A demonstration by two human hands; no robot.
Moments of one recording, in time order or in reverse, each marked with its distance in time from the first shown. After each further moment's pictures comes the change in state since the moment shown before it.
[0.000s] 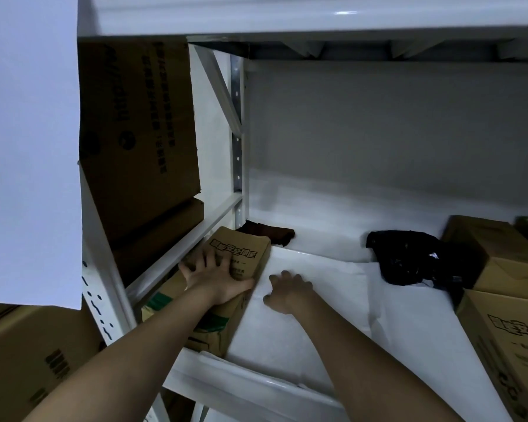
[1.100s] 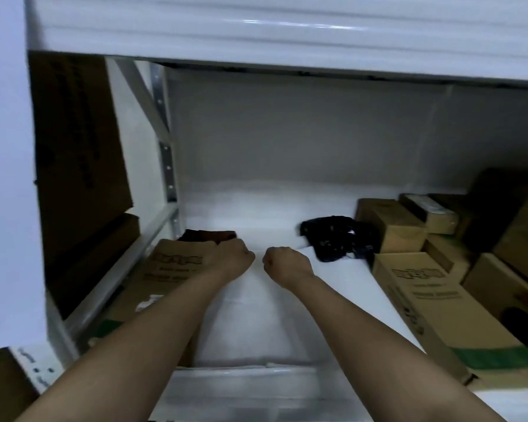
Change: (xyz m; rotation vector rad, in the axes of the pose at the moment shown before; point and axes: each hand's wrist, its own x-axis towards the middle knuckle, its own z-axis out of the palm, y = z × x) left_hand -0.009 0.084 -0.034 -0.318 0.185 0.449; right_hand -0.063 0.054 -0.037 0.170 0.427 0.169
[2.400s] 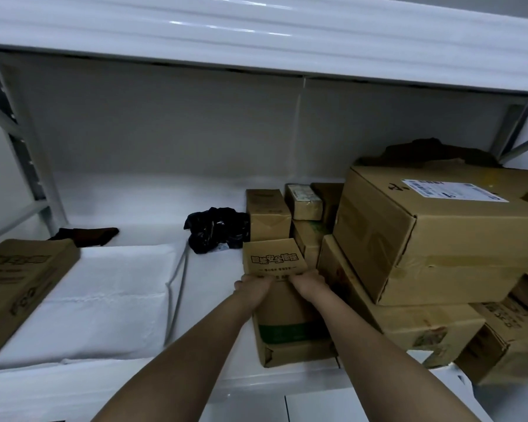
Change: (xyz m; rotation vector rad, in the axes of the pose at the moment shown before) left_hand -0.062 0.316 0.176 -0.761 -0.365 -0.371; right_hand -0.127 0.331 -0.043 0.592 -0.086 0.719
